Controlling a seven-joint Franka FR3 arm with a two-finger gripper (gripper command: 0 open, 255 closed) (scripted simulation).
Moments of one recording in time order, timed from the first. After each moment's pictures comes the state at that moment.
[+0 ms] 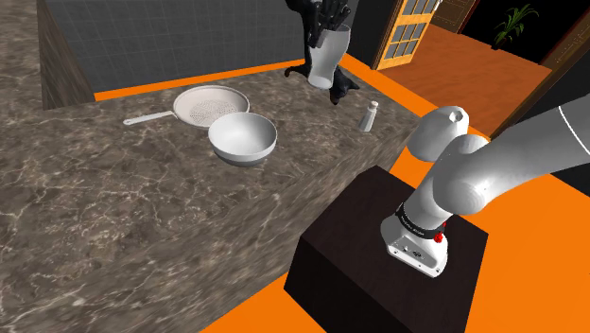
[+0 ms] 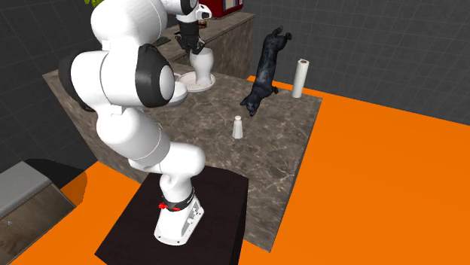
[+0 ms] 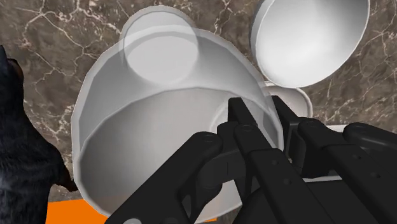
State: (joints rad) arm 0.09 -0.47 0.01 -2.03 0.10 1.76 0.22
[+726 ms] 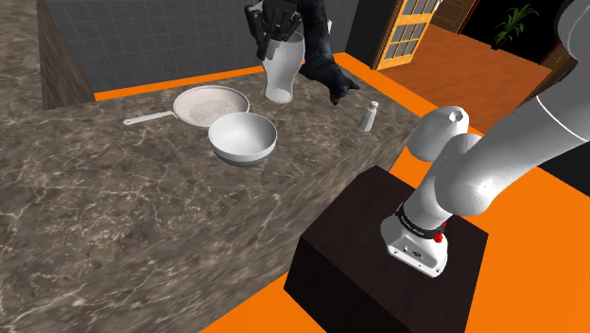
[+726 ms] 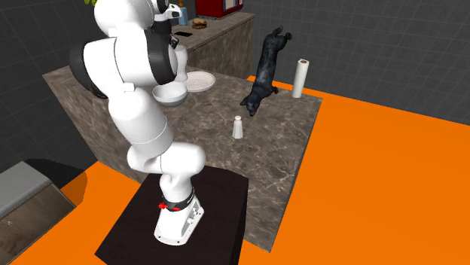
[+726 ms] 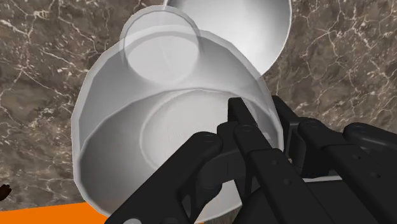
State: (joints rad) arm 0.16 -0.28 0.20 -1.88 0.10 1.82 0.47
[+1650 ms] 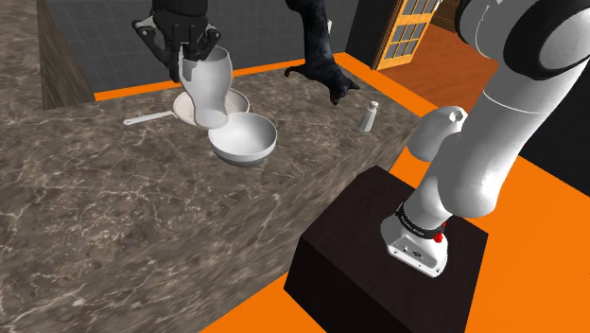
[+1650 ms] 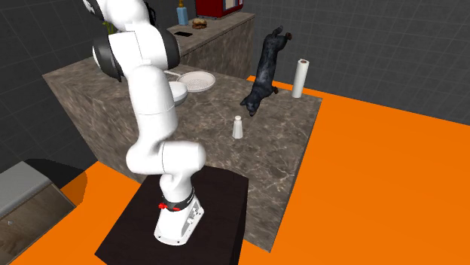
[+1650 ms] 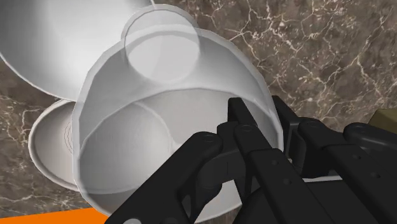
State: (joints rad) arm 0.29 0.13 0.40 -1.46 -0.08 1.80 0.82
